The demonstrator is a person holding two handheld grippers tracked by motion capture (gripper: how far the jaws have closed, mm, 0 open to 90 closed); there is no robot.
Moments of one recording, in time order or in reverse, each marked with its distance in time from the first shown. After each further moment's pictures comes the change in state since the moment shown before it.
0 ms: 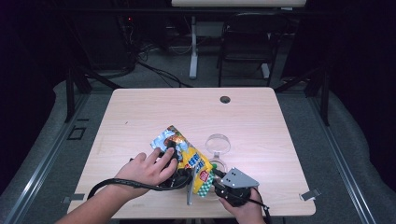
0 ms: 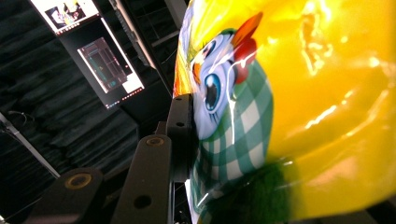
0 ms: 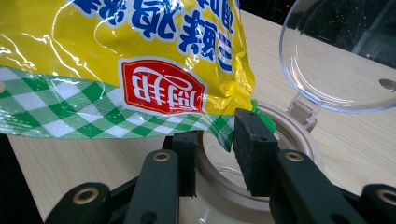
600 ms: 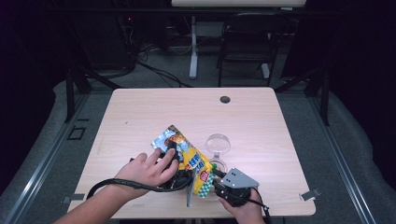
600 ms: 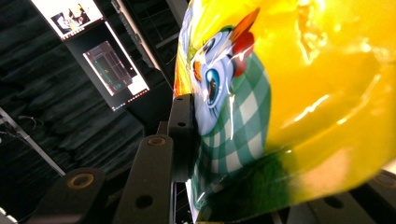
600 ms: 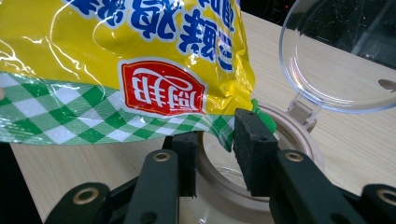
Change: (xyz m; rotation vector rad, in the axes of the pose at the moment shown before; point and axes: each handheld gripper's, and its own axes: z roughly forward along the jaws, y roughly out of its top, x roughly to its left) left arm 0.001 0.000 -0.005 0.000 0.025 0.035; right arm 0.001 0.000 0.000 -0.006 -0.003 0.002
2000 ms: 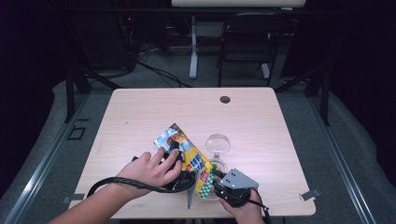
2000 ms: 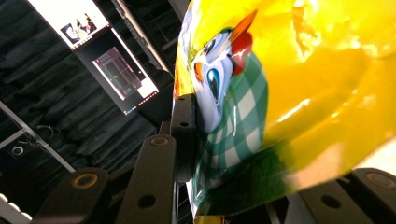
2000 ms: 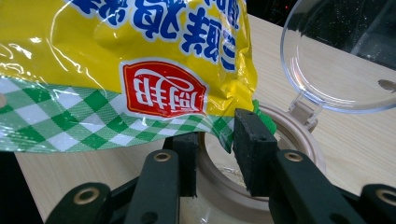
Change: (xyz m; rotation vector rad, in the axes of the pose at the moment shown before) left arm 0.005 0.003 -0.005 0.006 -0.002 0.053; right arm 0.001 0.000 0.000 0.001 0.000 -0.003
